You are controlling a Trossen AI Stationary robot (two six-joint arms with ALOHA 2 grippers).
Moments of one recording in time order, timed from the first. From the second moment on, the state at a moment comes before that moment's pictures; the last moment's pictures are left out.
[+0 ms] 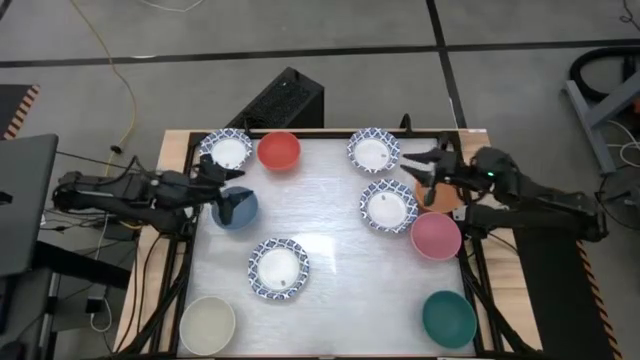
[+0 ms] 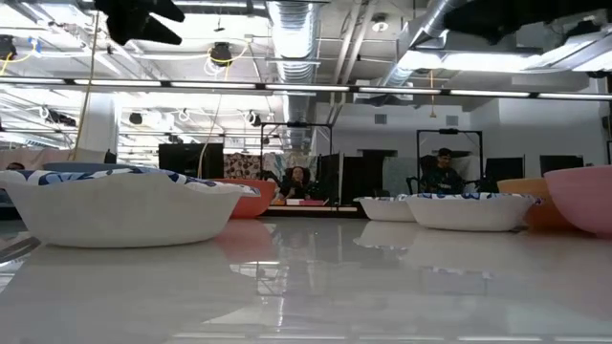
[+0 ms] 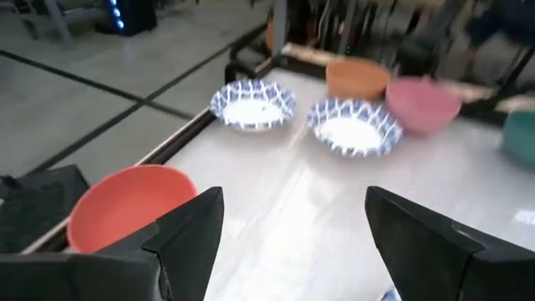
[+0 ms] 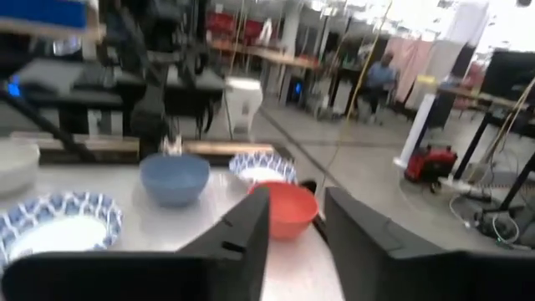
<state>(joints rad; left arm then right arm) -0.13 0.67 0.80 -0.47 -0.55 -0.22 -0.28 0.55 0.62 -0.10 0.05 -0.18</state>
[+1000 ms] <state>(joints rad) -0.13 0.80 1.02 -0.89 -0.62 -0.21 0.16 1.36 1.09 -0.77 0.46 0.22</state>
